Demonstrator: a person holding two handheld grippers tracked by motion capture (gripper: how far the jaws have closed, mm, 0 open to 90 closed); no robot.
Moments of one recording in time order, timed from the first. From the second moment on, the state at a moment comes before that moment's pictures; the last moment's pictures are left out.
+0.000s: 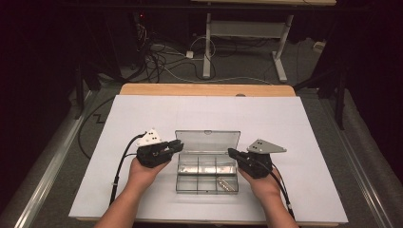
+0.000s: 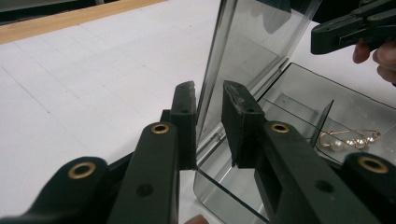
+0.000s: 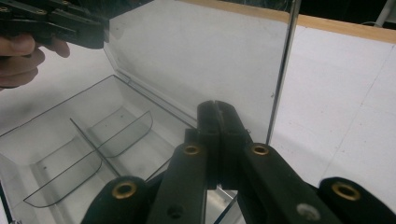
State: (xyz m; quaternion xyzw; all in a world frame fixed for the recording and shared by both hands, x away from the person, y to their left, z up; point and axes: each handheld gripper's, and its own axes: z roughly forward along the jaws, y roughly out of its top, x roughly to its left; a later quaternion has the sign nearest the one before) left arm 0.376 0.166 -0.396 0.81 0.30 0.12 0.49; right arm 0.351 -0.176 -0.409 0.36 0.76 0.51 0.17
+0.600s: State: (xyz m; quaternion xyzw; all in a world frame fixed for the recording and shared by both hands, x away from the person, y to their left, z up) left arm 0.360 0.168 -0.402 0.82 0.29 0.13 0.48; right arm 0.340 -0.178 -0.410 0.36 0.76 0.51 0.18
